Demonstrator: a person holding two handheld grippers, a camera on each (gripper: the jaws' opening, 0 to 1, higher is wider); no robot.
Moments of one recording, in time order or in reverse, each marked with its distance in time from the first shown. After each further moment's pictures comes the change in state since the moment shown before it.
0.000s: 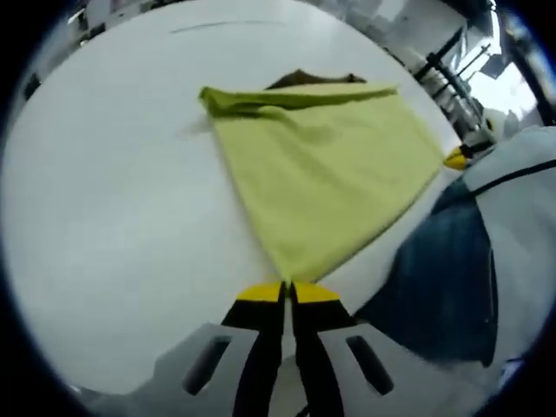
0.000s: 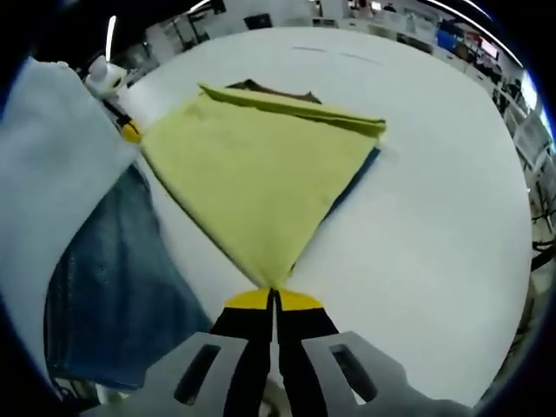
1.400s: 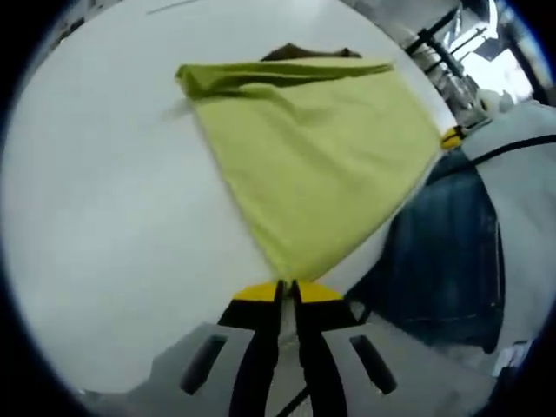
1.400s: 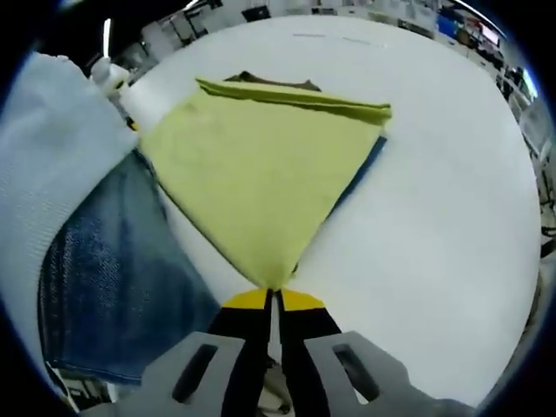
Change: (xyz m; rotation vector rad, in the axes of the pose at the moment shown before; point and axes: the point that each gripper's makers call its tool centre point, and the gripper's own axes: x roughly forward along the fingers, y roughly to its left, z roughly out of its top) left arm 0.008 -0.004 -0.022 0.037 0.100 -0.040; right arm 0.003 0.008 -0.017 0.036 0.036 0.039
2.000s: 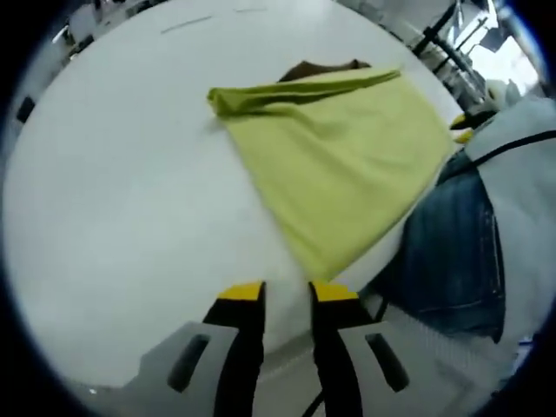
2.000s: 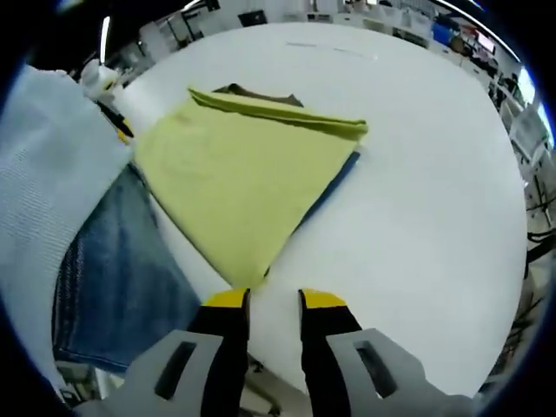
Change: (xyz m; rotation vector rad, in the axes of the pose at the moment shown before) left arm -0.028 0.021 0.009 0.034 -0.053 0.126; right arm -0.022 -0.022 0.017 -0.017 -0.051 -0.065
